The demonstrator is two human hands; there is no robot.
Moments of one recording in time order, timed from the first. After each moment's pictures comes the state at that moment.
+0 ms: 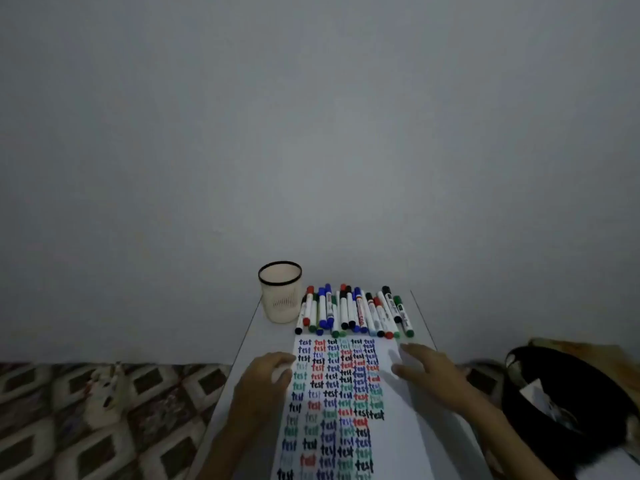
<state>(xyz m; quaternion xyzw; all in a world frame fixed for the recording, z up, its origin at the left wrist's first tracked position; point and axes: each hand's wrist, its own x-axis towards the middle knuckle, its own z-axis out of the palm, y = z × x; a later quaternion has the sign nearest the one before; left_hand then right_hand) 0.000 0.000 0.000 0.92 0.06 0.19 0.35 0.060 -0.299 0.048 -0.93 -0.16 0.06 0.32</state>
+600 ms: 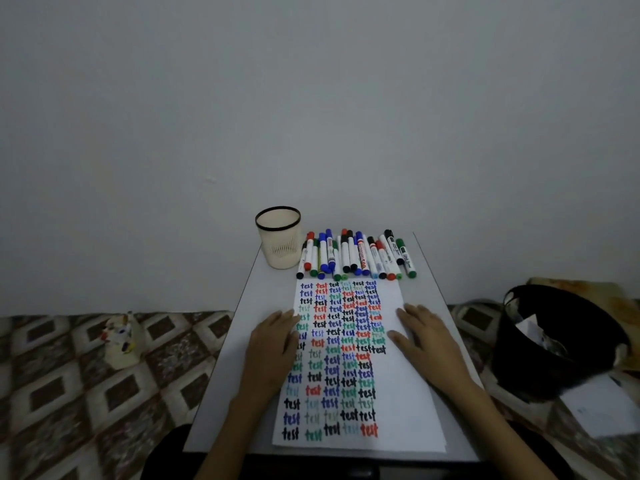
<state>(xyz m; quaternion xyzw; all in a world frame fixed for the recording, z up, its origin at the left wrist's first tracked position) -0.020 -0.016 -0.027 0.95 0.04 0.17 0.27 0.041 -0.295 -0.026 -0.96 -0.16 -0.06 0.23</state>
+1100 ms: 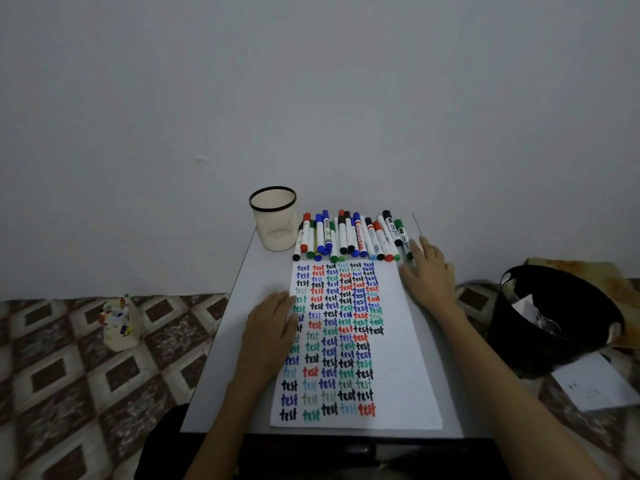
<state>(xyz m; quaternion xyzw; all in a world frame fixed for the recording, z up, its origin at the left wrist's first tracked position) -0.020 -0.015 -0.032 0.96 0.02 0.17 0.23 0.134 -0.291 -0.012 -0.97 -0.07 -0.13 0.20</state>
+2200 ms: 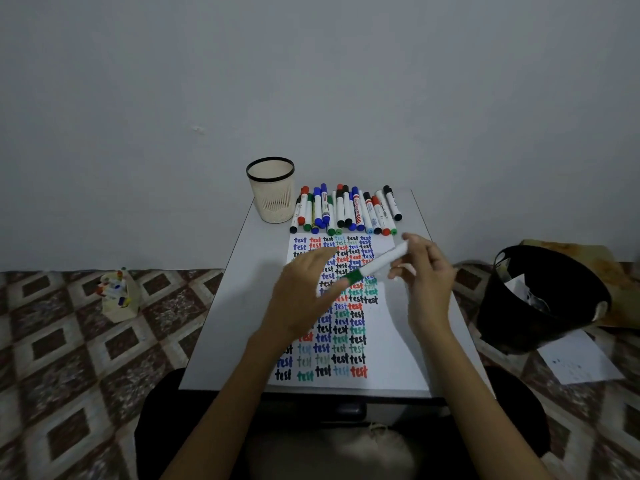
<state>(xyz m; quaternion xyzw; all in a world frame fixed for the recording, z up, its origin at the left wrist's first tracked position) -0.024 -0.074 0.017 0.94 -0.11 0.19 0.27 0.014 -0.257 0.029 -0.54 -0.02 -0.13 0.83</state>
